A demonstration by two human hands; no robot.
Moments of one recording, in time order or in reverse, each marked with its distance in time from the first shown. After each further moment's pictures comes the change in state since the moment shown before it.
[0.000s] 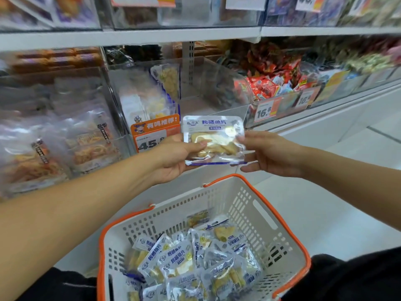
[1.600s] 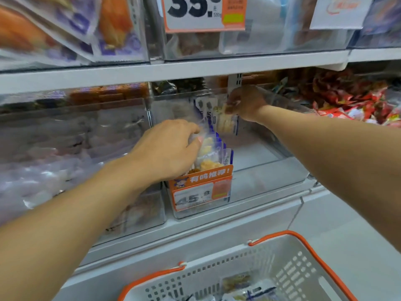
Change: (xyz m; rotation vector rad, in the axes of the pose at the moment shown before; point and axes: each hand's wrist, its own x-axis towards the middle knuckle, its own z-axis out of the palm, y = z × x) left_hand 0.021 0.105 -0.085 1.714 0.471 0.595; right_hand 0.278 -0.146 0.026 -1.221 0.481 -0.585
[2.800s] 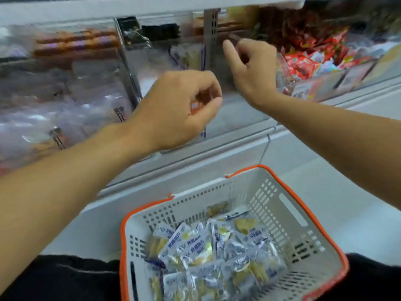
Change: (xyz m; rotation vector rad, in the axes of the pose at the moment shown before) left_hand -0.056 0.062 -0.010 -0.362 0.222 0.426; right_hand -0.152 -0.030 -0.037 0.247 0.651 -0.100
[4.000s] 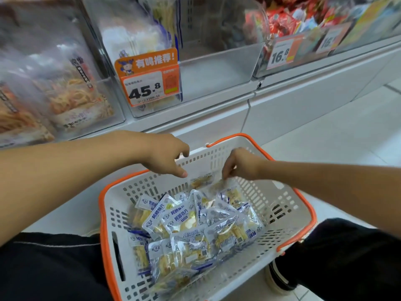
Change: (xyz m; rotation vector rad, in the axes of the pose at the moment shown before) left_hand -0.068 0.006 0.086 0.189 -1.234 -0.313; right_hand -0.243 0.079 -0.044 -0.059 -1.271 0.282
